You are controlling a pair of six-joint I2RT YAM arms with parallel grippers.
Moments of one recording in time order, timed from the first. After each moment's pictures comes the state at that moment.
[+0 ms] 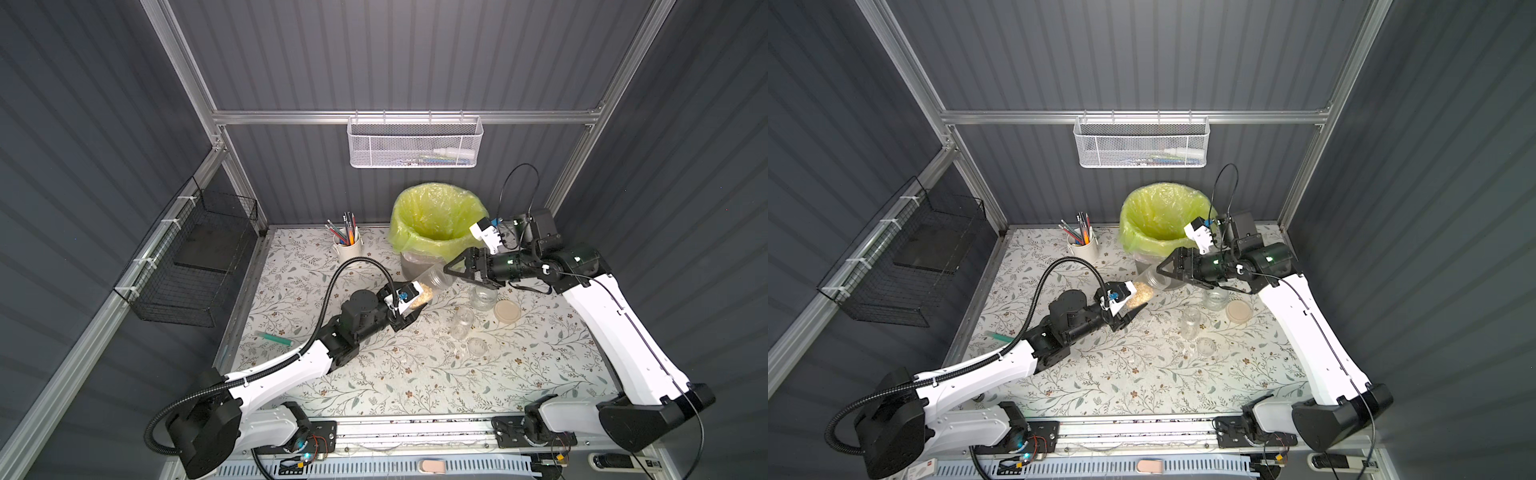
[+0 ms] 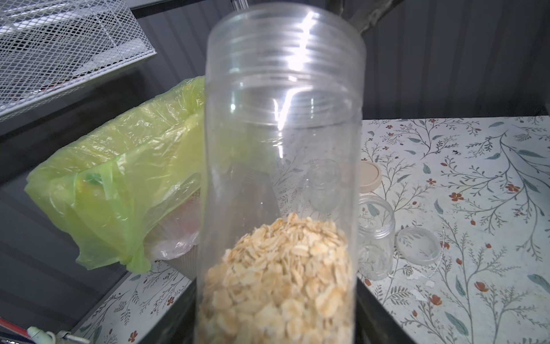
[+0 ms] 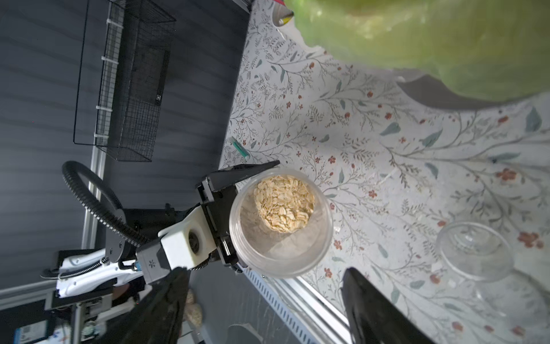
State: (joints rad) left arm -0.87 1.23 0.71 0.36 0.08 0.38; right arm 0.38 1.34 1.60 -1.09 -0.65 0.57
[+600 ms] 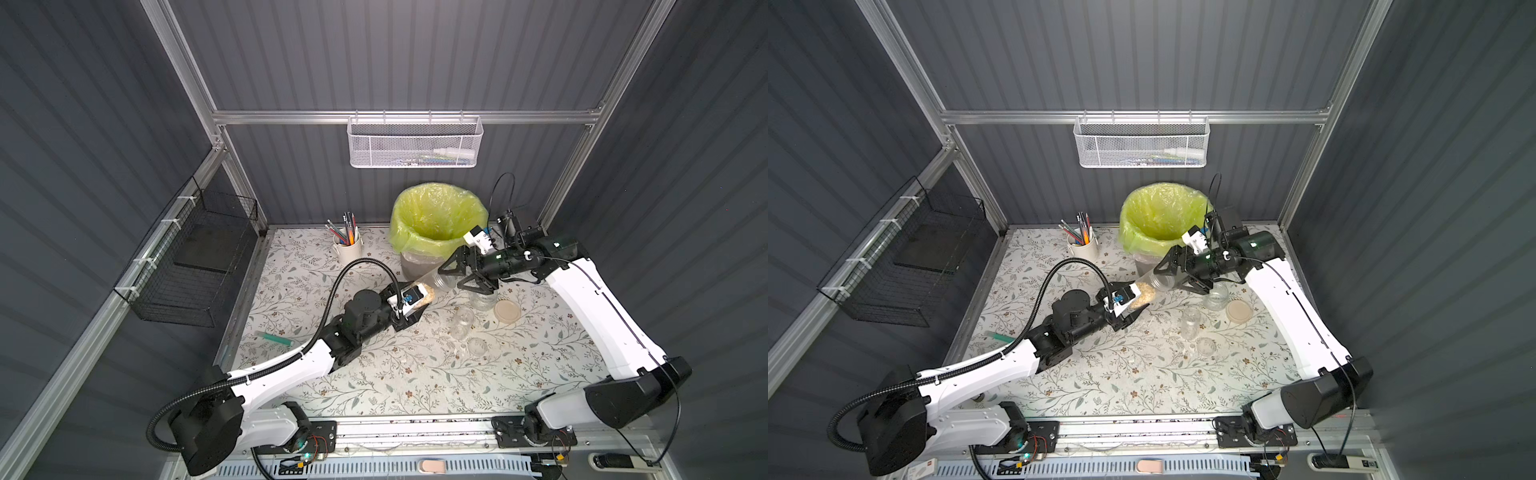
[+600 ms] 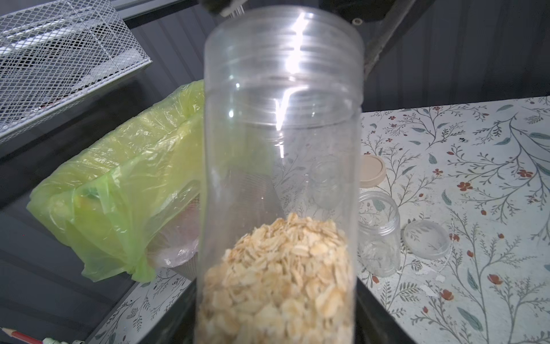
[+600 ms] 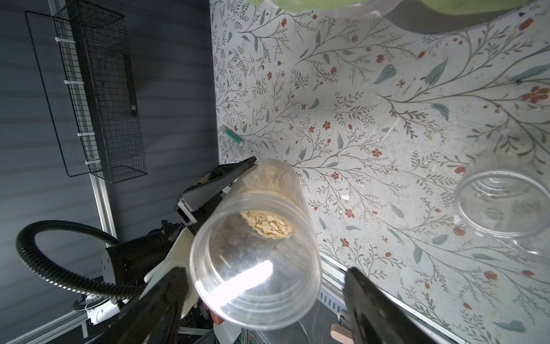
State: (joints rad) left arm -0.88 1.24 0.72 0.35 0.07 0.43; right arm 0.38 1.46 1.67 -1.17 -0.68 0.65
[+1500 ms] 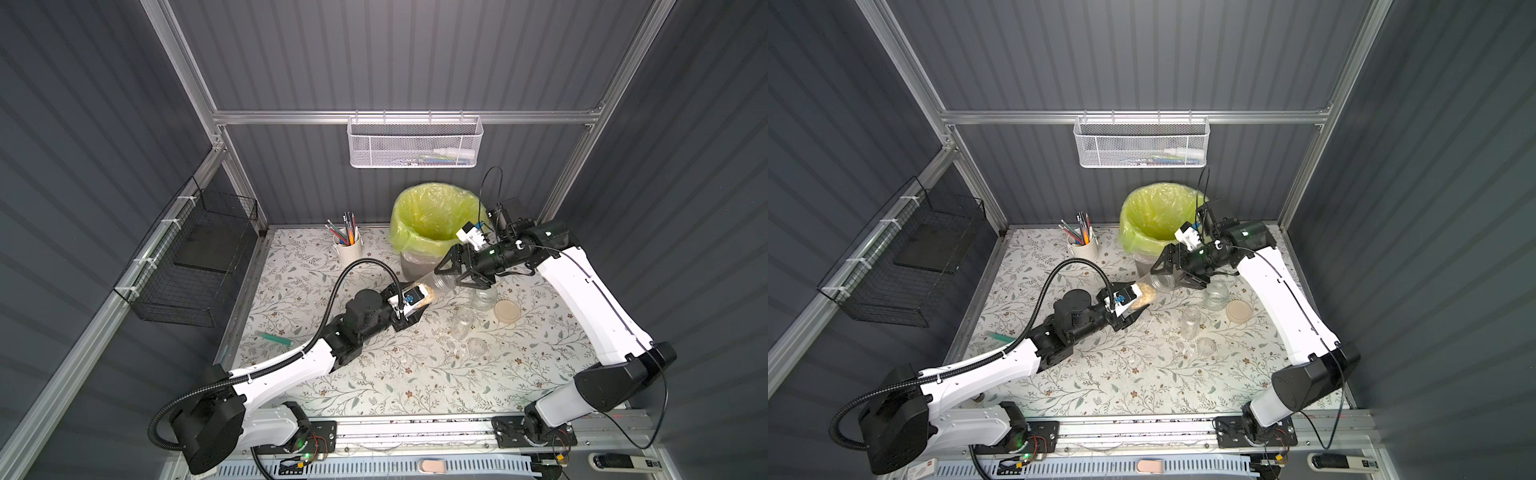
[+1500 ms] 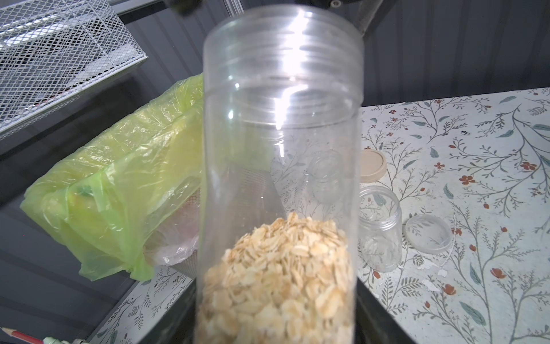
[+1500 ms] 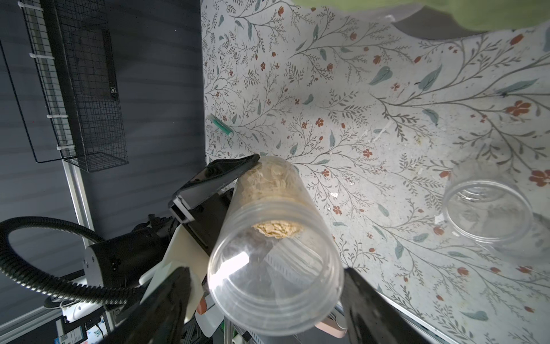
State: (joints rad) left arm -0.88 1.25 0.72 0.34 0.07 0.44; right arm 0.41 1.55 1.80 -1.29 -0.64 0.55
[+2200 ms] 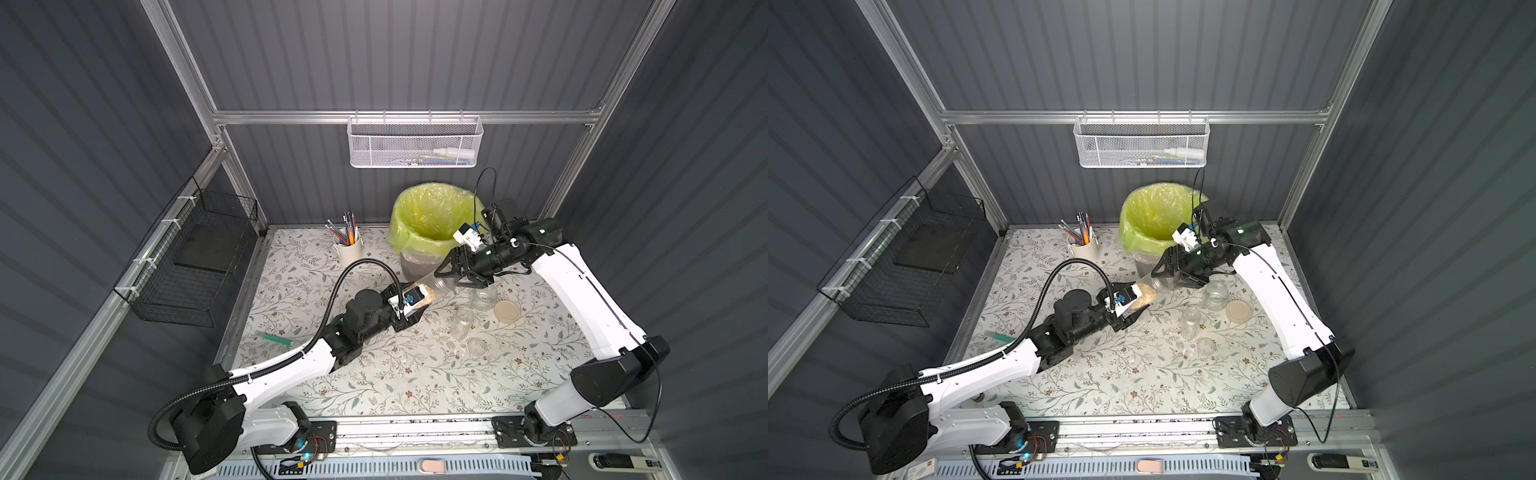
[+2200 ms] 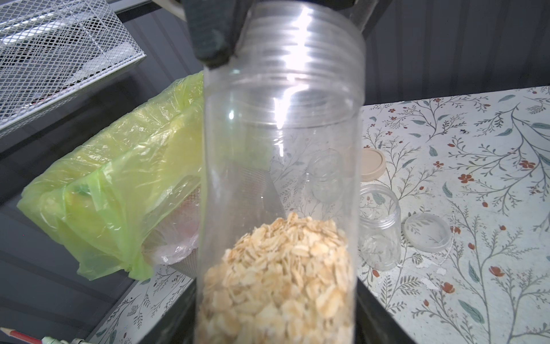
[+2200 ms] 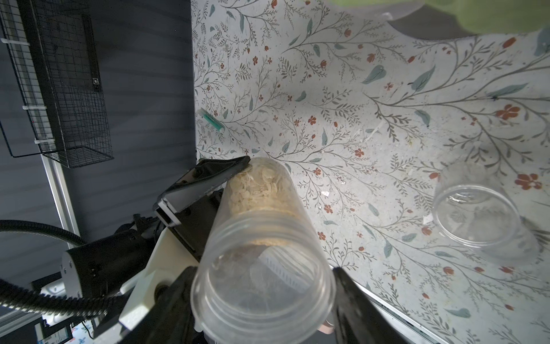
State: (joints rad) left arm -0.88 1.25 0.72 0.34 0.07 0.43; right arm 0.42 1.58 1.81 -1.31 -0.63 0.50
